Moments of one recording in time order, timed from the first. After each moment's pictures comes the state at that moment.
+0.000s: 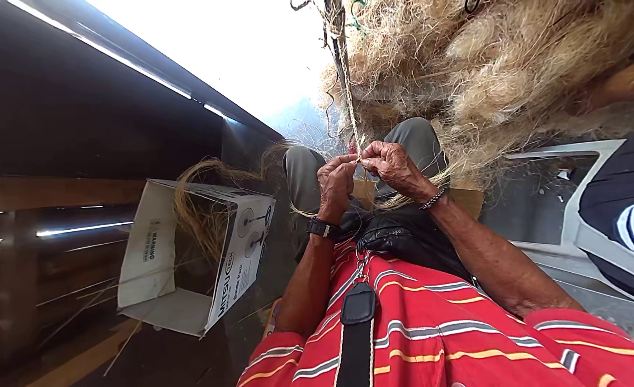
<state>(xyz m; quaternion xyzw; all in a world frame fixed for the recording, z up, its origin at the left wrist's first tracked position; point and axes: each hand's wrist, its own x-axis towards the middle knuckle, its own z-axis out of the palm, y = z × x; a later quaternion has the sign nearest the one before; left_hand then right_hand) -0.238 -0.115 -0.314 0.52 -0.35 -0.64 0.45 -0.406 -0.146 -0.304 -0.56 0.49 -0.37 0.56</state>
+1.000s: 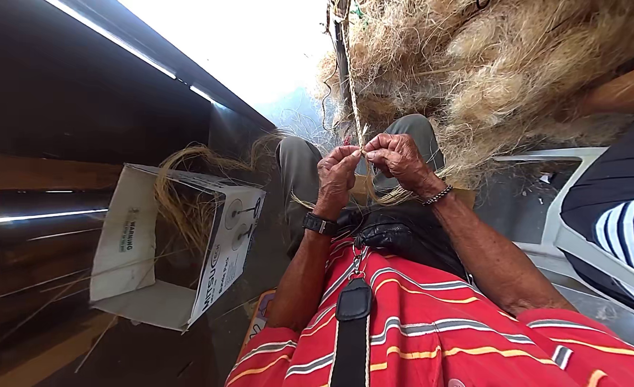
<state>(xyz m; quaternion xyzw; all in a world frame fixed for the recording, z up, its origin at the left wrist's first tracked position) -0.247 -0.119 -0.302 0.46 -0.32 -0.67 0.49 -0.416 -0.152 -0.303 -0.51 0.44 -0.41 0.61</state>
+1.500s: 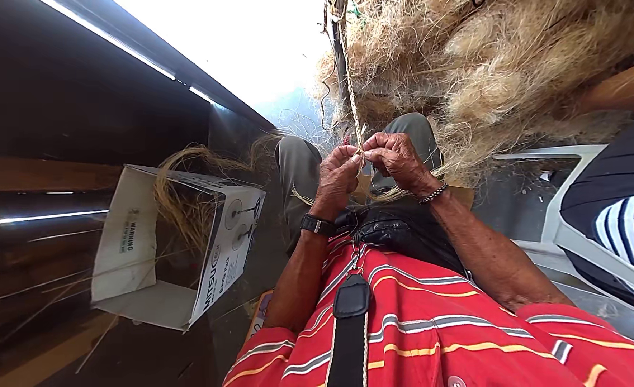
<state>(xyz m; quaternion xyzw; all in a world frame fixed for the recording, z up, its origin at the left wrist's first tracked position) -0.246 -0.118 -0.303 0.45 -0.29 -0.71 0.45 -0.412 -0.149 -0.303 -0.49 0.45 -0.42 0.62</state>
